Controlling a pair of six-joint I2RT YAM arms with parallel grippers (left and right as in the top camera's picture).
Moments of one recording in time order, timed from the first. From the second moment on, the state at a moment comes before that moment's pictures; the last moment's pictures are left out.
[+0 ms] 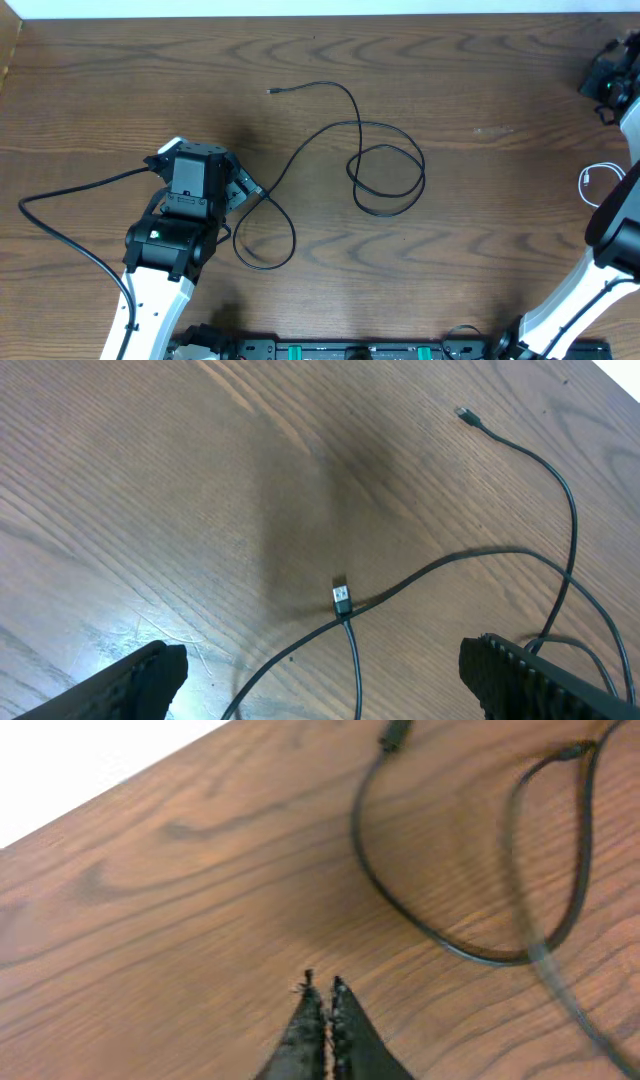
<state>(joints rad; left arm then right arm) -0.21 1.03 0.93 -0.85 -0.24 -0.80 -0.45 2.15 1.61 -0.24 -0.14 0.13</state>
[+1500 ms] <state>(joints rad) -0.21 1.03 0.93 -0.85 -0.24 -0.80 -0.47 2.36 1.62 0.08 0.15 0.17</state>
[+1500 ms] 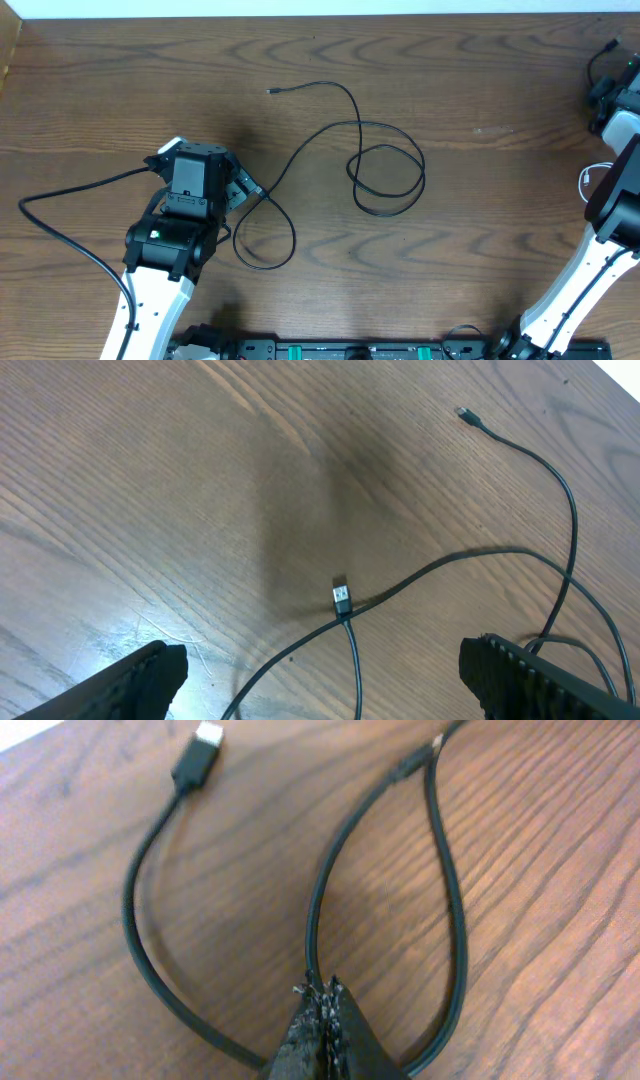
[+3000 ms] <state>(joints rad) -0.21 1.03 0.93 -0.85 -0.24 -0.80 -0.39 2.29 1.68 -0.50 0.12 0.11</state>
